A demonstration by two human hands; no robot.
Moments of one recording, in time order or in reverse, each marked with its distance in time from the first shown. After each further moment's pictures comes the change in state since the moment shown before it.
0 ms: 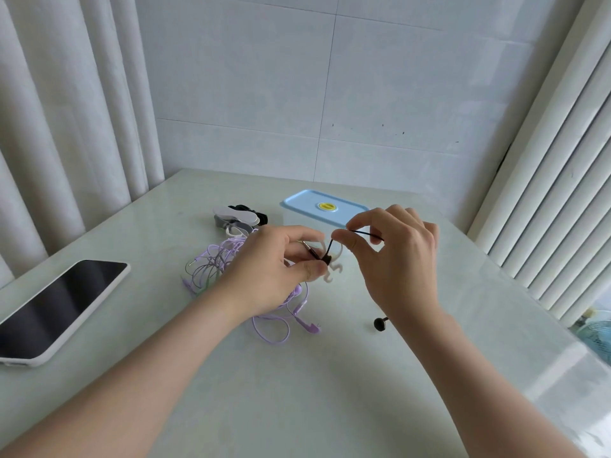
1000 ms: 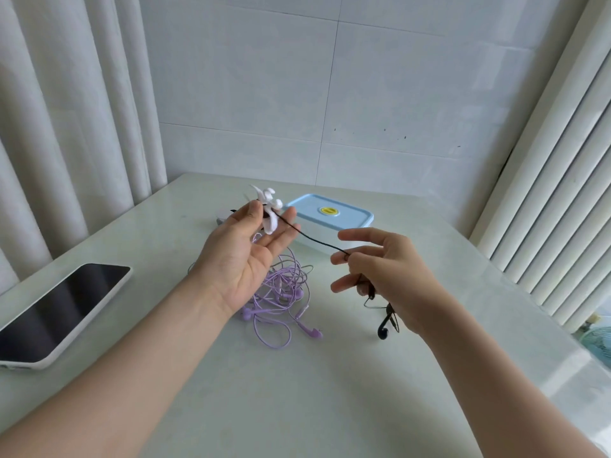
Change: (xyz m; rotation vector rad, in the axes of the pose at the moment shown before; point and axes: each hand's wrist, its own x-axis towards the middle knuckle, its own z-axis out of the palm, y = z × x) left_hand 0.019 -0.005 -0.018 -1.266 0.310 -0.153; right_hand 0.009 -0.013 -0.019 0.699 -0.579 0.740
